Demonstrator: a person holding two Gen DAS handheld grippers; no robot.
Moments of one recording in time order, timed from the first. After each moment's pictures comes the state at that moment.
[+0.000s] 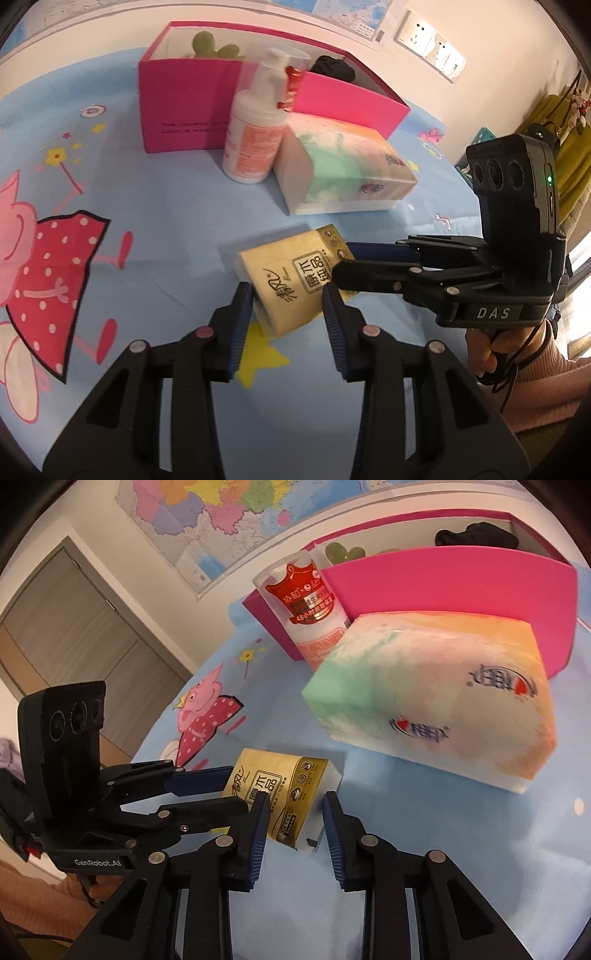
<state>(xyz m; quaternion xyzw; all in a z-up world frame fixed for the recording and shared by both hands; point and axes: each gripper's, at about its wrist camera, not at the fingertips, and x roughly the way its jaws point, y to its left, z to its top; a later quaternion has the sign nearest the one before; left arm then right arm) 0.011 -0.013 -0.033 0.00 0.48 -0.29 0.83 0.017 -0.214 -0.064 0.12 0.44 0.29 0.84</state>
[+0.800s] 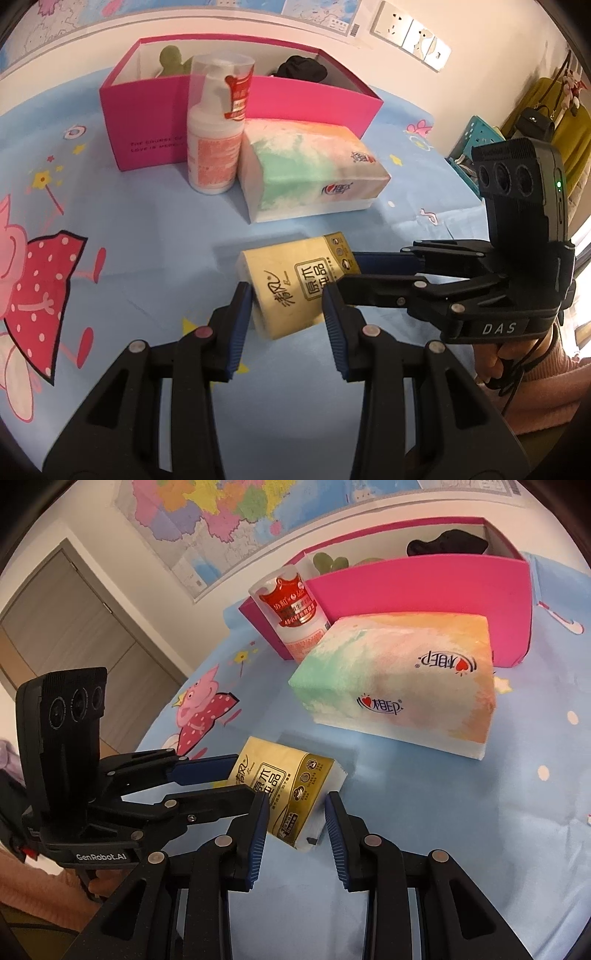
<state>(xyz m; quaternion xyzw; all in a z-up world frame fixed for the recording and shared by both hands) 0.002 -0.040 -0.021 0.03 0.47 -0.30 0.83 -0.003 -0.228 -0.057 0.13 0.44 0.28 0.85</state>
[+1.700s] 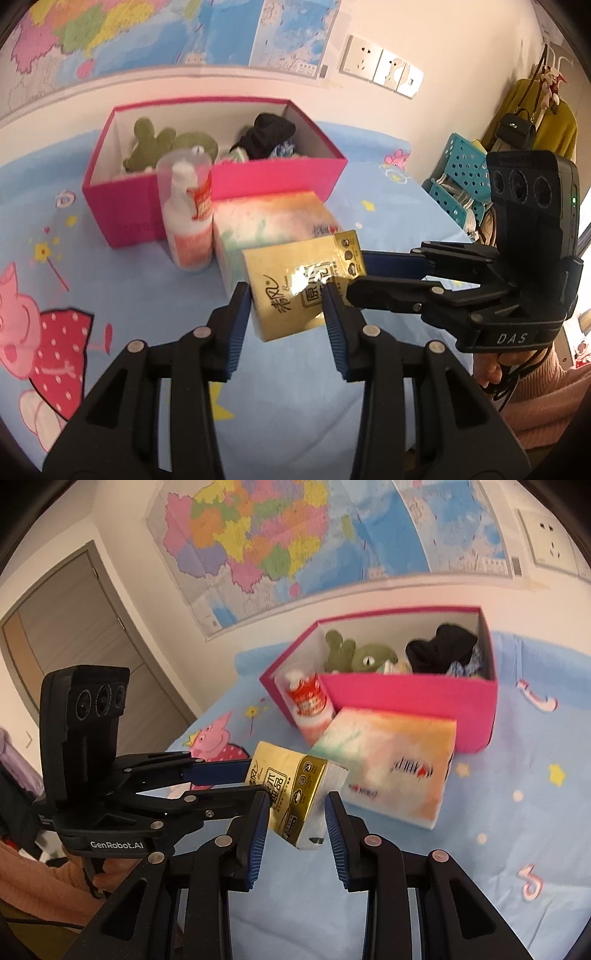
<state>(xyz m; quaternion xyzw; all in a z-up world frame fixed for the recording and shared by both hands) 0.012 -0.060 0.033 0.04 0.41 -0.33 0.85 -0.015 -0.246 0.004 0.10 0.35 0.26 0.89</state>
